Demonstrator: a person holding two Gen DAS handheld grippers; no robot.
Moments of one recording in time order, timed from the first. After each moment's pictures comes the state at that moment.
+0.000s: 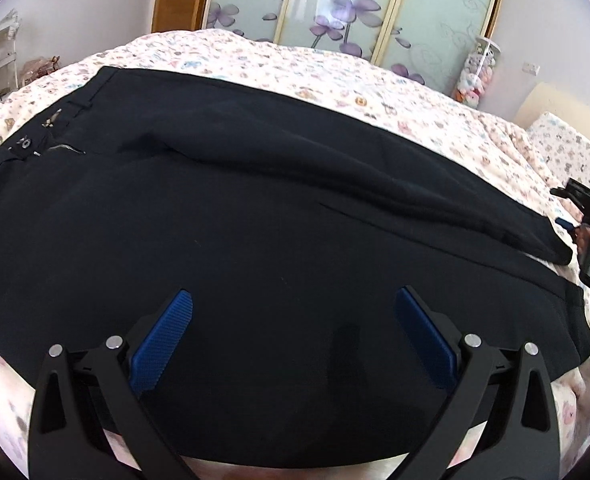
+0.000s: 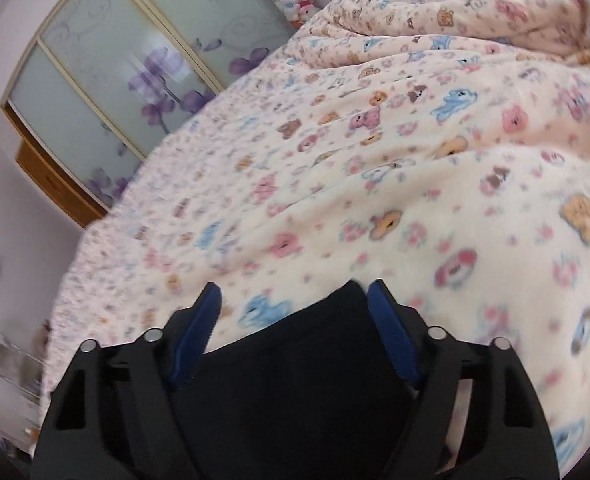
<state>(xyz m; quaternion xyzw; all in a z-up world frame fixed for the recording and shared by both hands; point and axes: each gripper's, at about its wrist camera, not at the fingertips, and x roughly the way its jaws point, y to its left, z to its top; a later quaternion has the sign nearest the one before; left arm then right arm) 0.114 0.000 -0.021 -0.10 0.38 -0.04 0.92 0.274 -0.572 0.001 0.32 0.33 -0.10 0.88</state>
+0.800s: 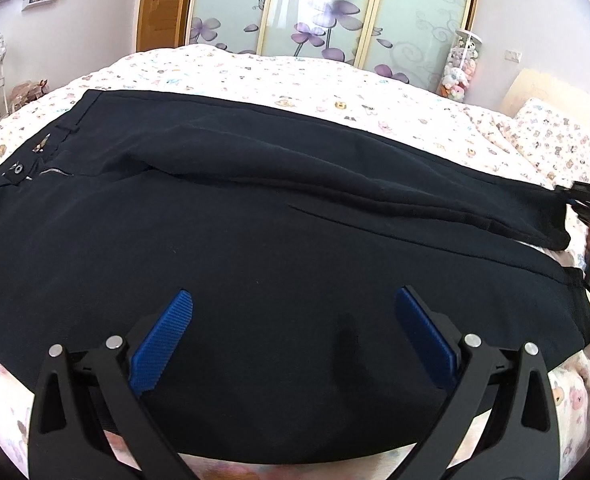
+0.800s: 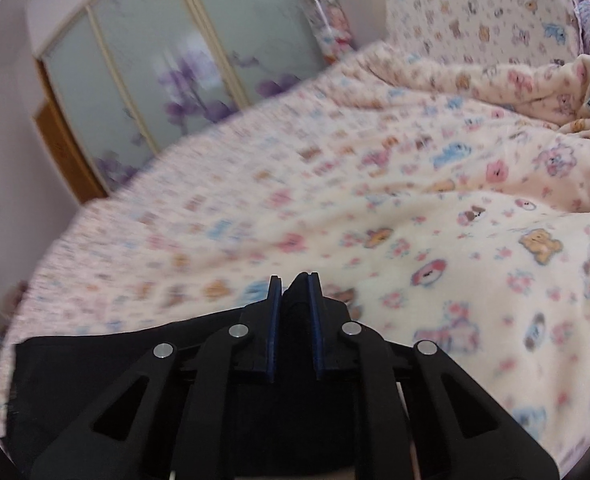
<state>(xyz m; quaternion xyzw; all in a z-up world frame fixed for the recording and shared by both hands) 0.108 -0.013 -0.016 -0.07 0.35 -0.06 0.93 0.205 -0.543 0.027 0.23 0.26 -0.07 0.94</state>
